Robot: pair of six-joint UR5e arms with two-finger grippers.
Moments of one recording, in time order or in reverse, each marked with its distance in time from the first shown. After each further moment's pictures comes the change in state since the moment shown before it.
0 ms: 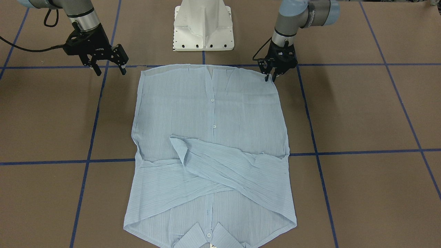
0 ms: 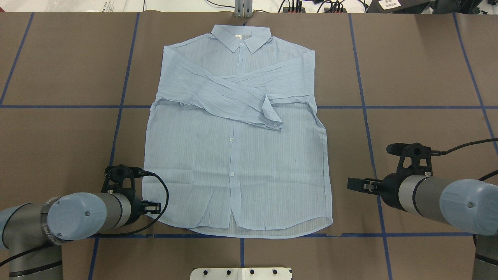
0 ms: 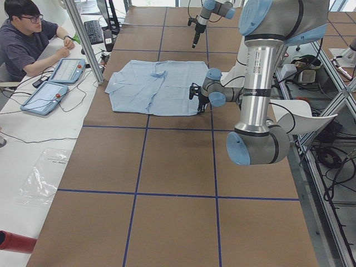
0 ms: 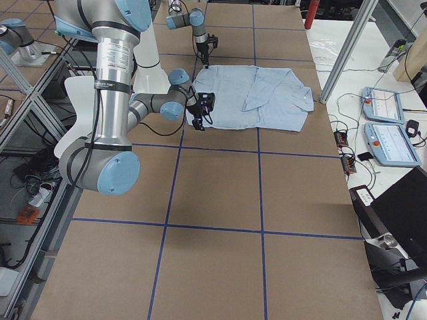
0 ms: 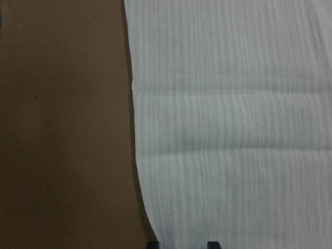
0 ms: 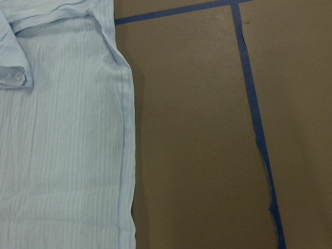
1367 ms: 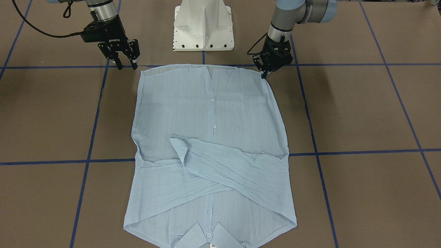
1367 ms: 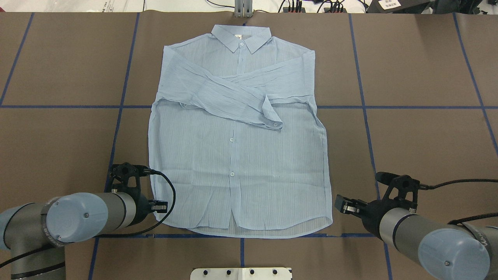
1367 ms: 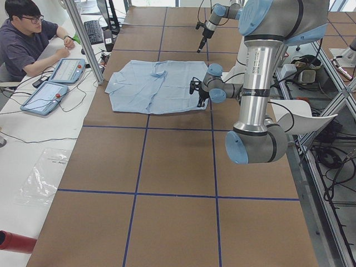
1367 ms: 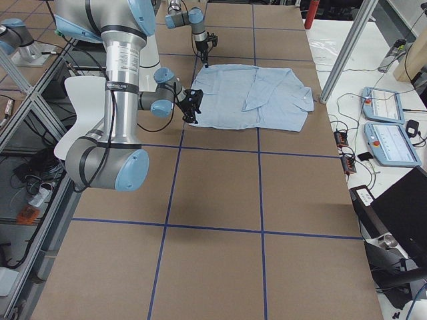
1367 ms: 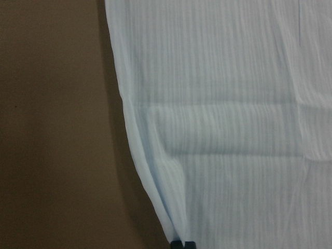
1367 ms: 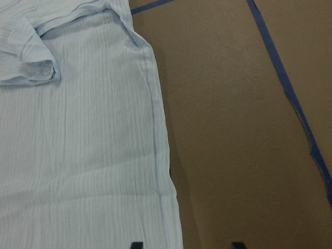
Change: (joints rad) left arm 0.005 -0.026 -0.030 -0.010 0.009 0.006; right arm -0.227 0.020 0.008 0.001 -0.281 0.246
